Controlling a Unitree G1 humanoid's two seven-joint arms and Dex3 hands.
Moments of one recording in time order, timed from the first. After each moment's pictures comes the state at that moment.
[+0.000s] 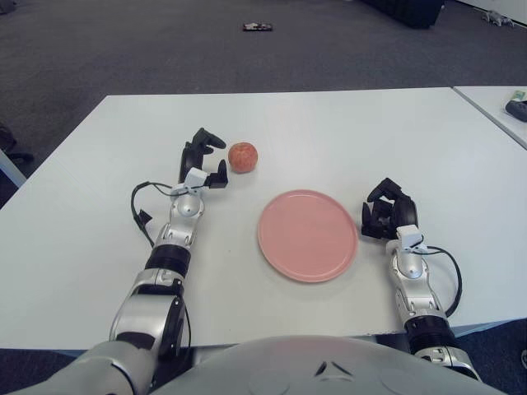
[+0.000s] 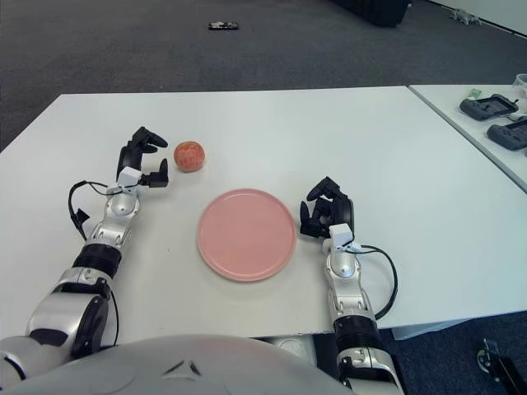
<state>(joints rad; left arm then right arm) -0.43 0.17 0.01 0.72 0.31 -0.42 0.30 0.02 -0.11 -0.08 0.38 -0.14 -0.44 -0.21</state>
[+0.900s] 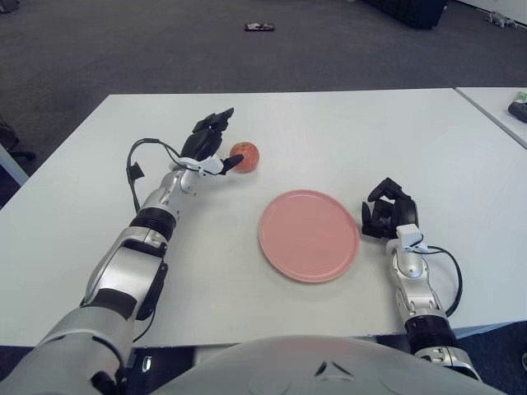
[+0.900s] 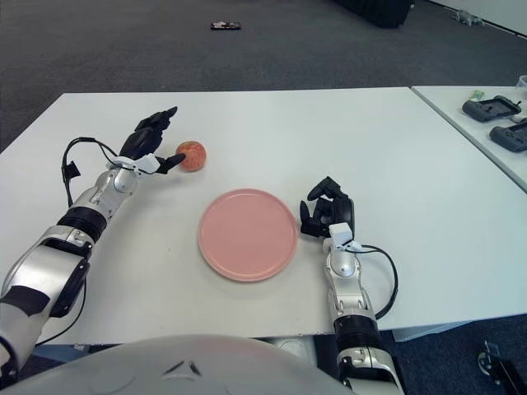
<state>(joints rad) -0.67 0.34 -0.27 0.97 0.56 -0.45 0.21 0.02 -0.11 -0.07 0.37 -0.15 -0.41 -0.21</state>
